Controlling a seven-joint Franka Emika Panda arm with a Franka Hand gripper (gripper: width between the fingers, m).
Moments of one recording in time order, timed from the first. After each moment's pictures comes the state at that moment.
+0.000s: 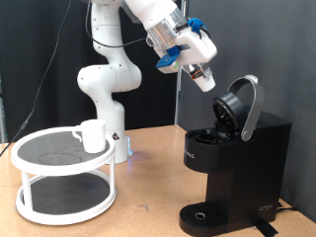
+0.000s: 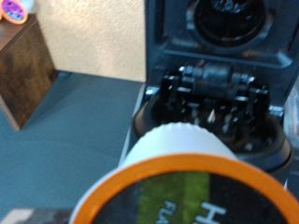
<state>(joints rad) 0.13 -0.20 -0.17 -2.11 0.66 1.99 2.01</state>
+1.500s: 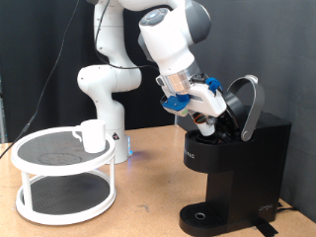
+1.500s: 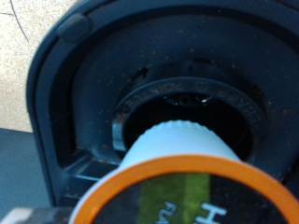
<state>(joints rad) 0.13 -0.07 -0.09 -2.21 0.60 2.13 1.95</state>
